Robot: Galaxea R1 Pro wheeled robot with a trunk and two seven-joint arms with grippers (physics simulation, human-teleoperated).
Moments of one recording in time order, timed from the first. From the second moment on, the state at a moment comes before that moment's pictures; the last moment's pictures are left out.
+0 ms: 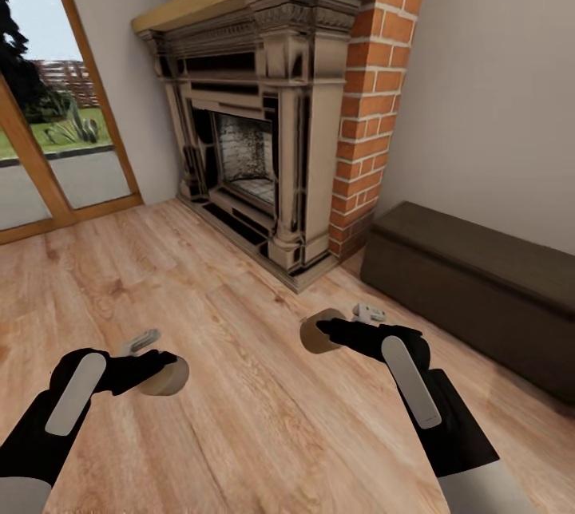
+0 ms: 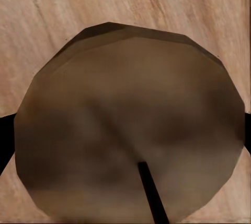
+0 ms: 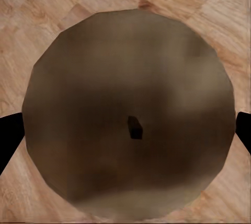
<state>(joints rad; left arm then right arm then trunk) -0.48 0.25 0.08 -1.22 0.88 0.99 0.37 -0.53 0.00 0.20 -1.41 -0.75 0.87 -0.35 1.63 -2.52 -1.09</state>
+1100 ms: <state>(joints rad) -0.48 0.25 0.08 -1.22 0.89 0.99 0.37 -0.53 0.00 0.20 -1.41 -0.75 0.87 -0.35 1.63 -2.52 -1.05</state>
